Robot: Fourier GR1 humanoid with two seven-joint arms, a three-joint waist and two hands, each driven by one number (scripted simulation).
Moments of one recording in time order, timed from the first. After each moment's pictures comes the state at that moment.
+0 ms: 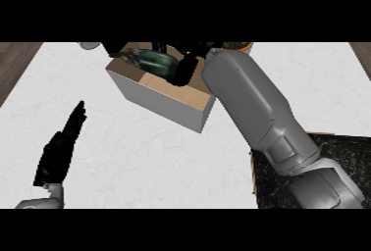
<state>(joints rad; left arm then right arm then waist) -0.02 0.18 0.03 -1.55 -0.20 0.04 0.09 -1.30 -0.01 0.10 -0.53 0.61 0.13 -0.19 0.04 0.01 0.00</state>
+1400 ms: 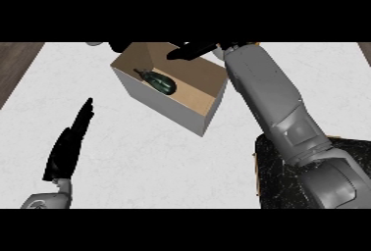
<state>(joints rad) -0.06 0.16 0.01 -1.52 -0.22 0.04 0.08 -1.34 -0.06 -0.10 -0.31 0.04 -0.11 -0.27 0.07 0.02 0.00</state>
